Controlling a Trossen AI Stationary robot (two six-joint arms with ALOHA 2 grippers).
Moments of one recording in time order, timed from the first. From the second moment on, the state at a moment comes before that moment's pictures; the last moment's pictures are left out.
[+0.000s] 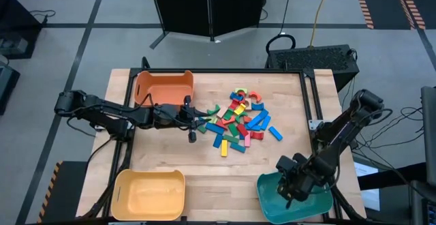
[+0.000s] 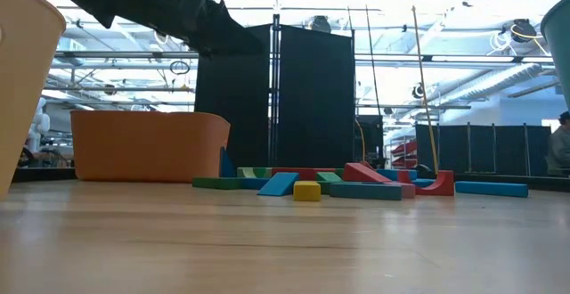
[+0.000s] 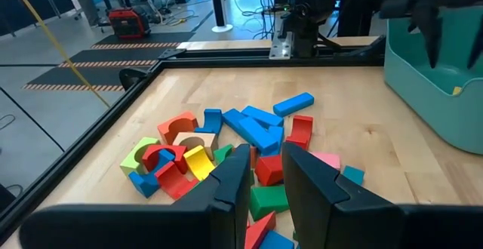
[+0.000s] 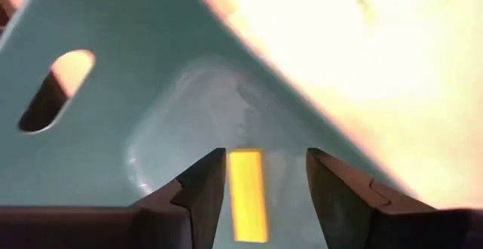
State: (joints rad) left arm -0.02 1.29 0.61 0.43 -0.19 0.06; right arm 0.85 1.41 0.97 -0.85 0.19 1.50
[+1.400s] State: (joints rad) left arm -0.02 1.29 0.61 0.40 -0.19 0.06; right arm 0.10 1.40 0.85 -1.04 0.24 0.85
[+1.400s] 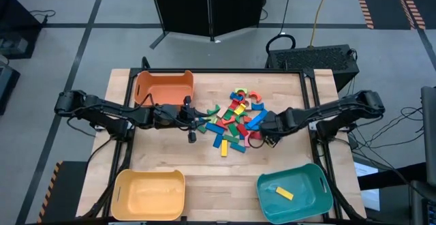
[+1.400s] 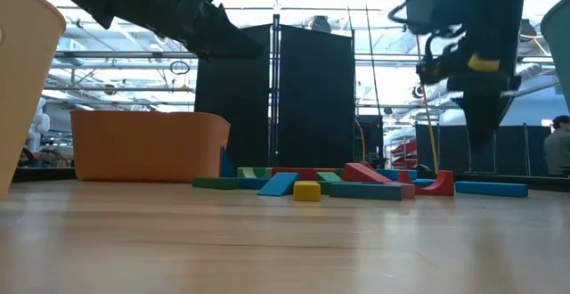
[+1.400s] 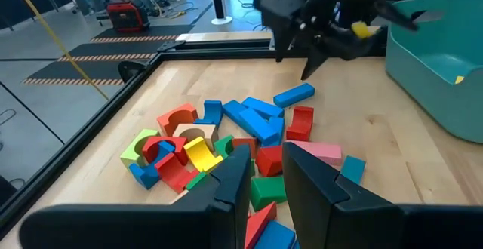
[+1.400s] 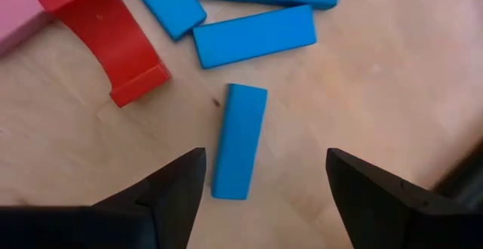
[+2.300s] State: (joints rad) left arm -0.02 1.29 0.61 0.40 -0.20 0.06; right arm -0.01 1.40 0.63 -0.75 0.09 0.76
